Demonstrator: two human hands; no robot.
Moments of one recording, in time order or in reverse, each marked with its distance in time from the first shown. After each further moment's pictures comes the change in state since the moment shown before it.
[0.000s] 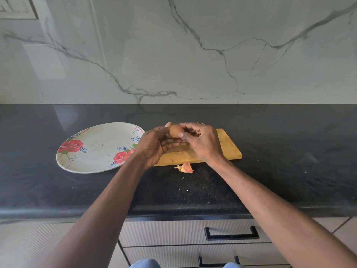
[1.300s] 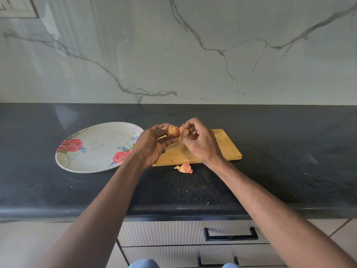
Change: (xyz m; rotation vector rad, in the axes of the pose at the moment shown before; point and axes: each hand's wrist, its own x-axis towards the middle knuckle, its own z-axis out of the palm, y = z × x) left_hand 0.007 -0.001 -0.002 -0.067 0.023 0.037; right_hand -0.004 -0.004 -0.001 -0.071 -0.066 -0.047
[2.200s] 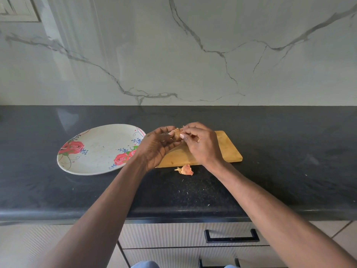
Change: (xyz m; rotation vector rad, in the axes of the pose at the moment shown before) left_hand 0.003 -0.004 -0.003 -0.010 -0.098 -0.021; right_hand 0.003 0.010 0.005 -0.104 0.132 -0.228
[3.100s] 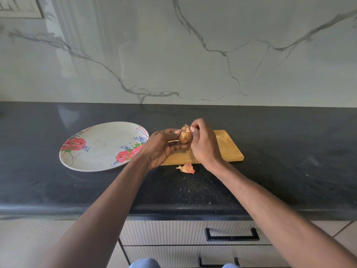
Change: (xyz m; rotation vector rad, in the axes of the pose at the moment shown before) left_hand -0.003 -0.002 0.009 0.108 -0.070 -0.060; right_hand -0.002 -0.003 0.005 -0.074 -0.017 0.167
